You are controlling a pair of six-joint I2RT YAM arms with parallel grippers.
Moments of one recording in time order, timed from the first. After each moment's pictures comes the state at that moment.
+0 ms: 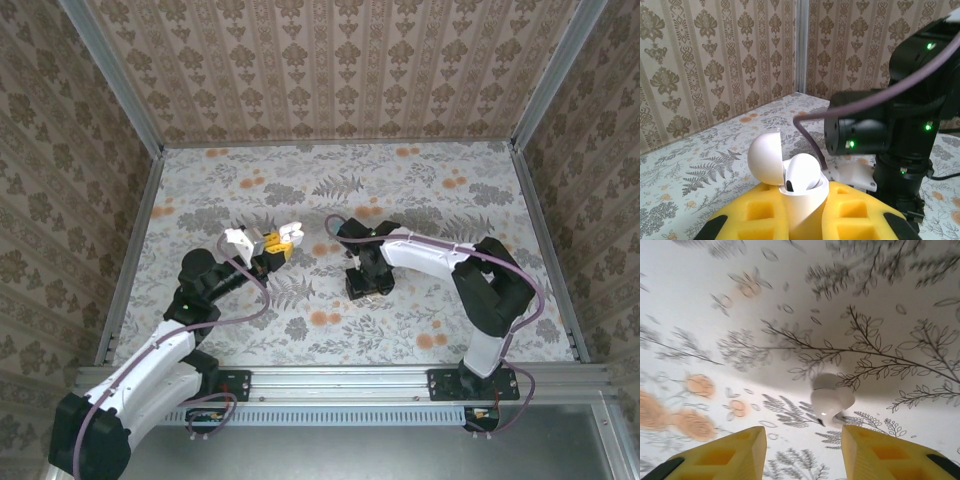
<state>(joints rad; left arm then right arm) -0.48 0.77 0.35 0.42 0.55 -0.03 0.71 1.77 1.18 -0.90 -0.11 0.49</state>
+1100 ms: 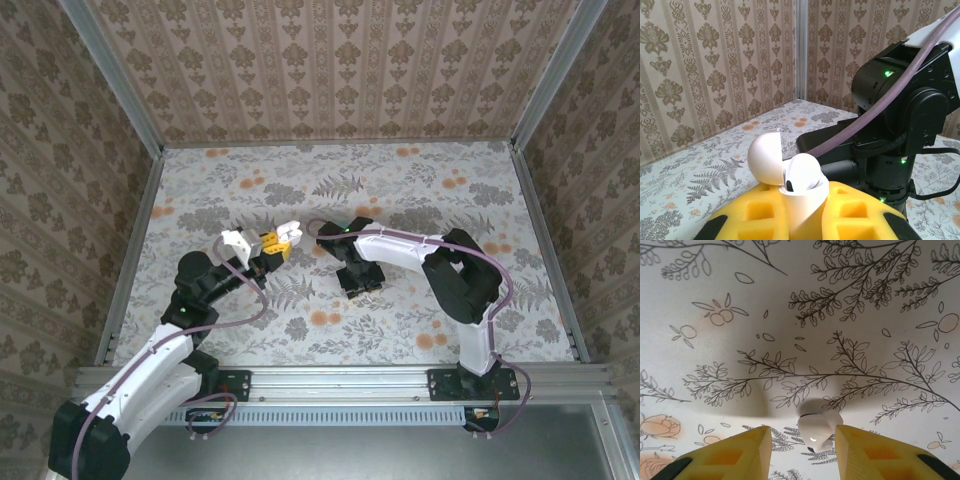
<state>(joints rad) -0.48 0.73 0.35 0.41 0.55 -0.02 0.78 1.96 1.37 -1.07 0.07 0.53</state>
